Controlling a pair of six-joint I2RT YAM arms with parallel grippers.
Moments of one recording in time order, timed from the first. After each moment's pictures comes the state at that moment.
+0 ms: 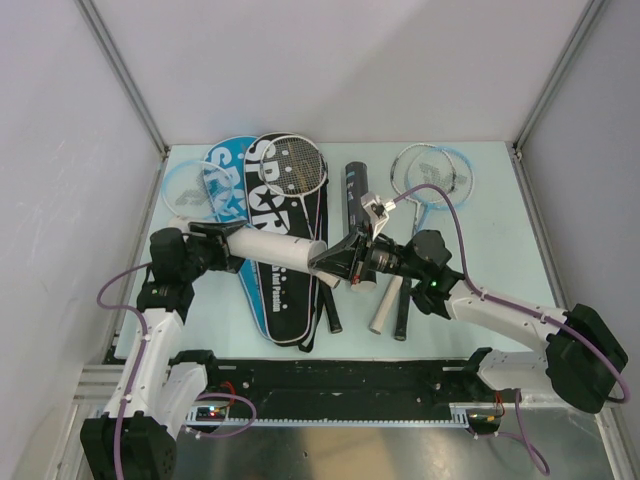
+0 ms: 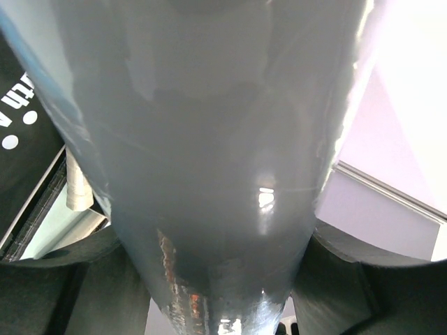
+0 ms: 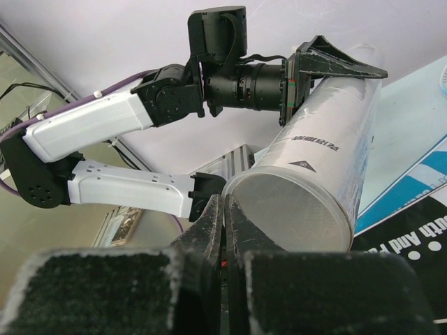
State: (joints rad) left arm 0.04 0.79 0.58 -0.25 0.45 -1.63; right arm 0.83 1.22 0.69 0.81 -0.60 0.71
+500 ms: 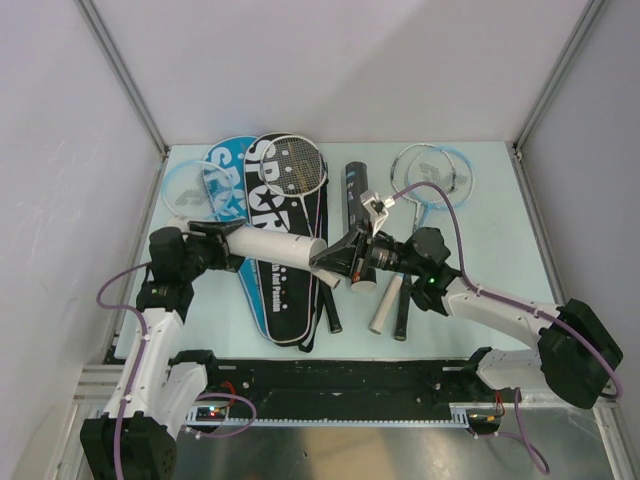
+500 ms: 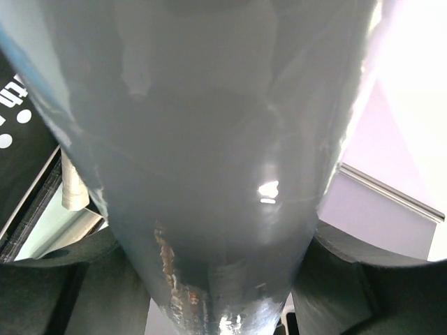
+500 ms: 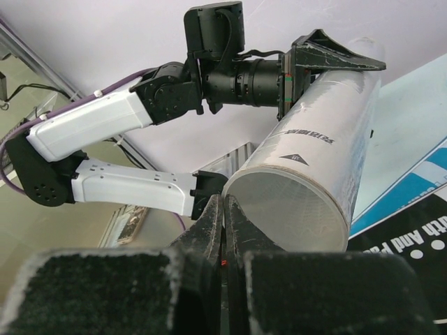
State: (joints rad) left arm 0.04 0.79 0.58 -0.25 0.45 -1.63; right arm 0.80 1.25 0.69 0.84 -0.64 0.74
